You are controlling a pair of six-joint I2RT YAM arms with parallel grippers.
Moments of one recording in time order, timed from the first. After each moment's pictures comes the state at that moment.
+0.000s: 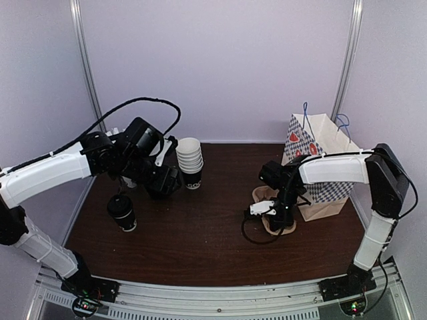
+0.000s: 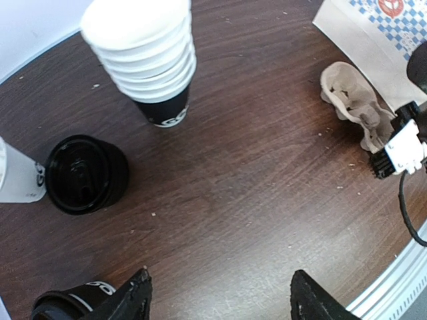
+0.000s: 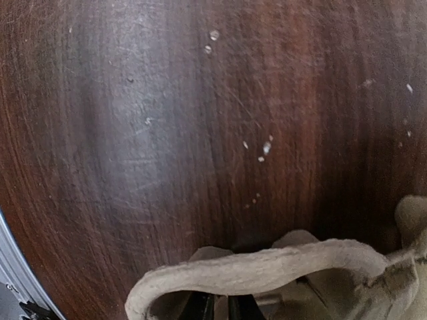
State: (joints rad) left arm -0.86 1.41 1.31 -0.79 -0.13 -0.34; right arm 0.67 1.78 1.18 -0.92 -0.15 -0.79
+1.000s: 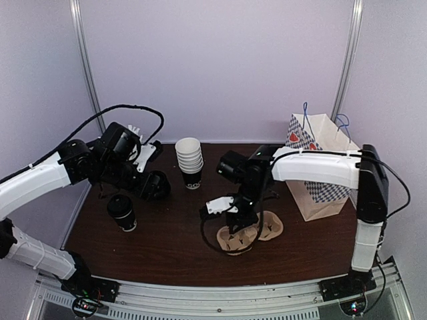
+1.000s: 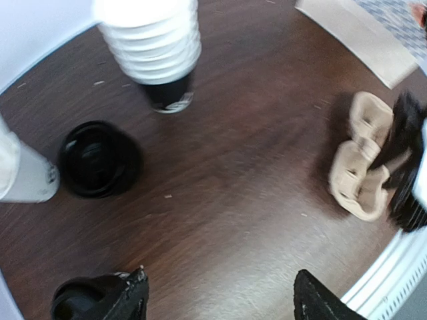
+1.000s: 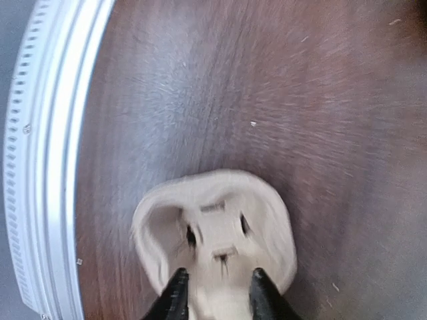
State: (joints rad) left arm -0.77 1.23 1.16 -0.80 -0.06 -0.18; right arm 0.95 1.96 1.61 -1.03 -0.29 -0.77
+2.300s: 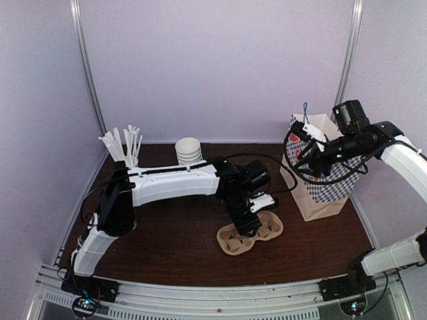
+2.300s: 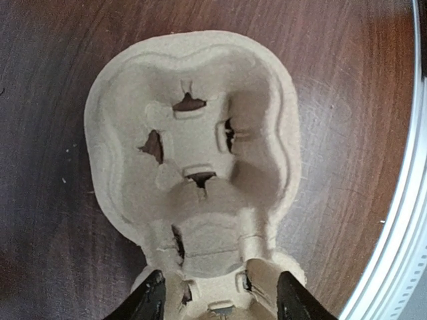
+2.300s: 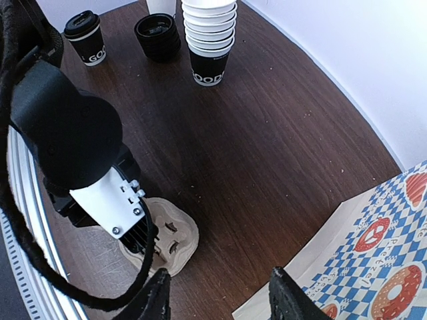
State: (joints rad) left arm -1.14 2.35 2.13 -1.01 0.17 0.10; right arm 0.35 1.22 1.31 -0.90 -0.44 -0.52
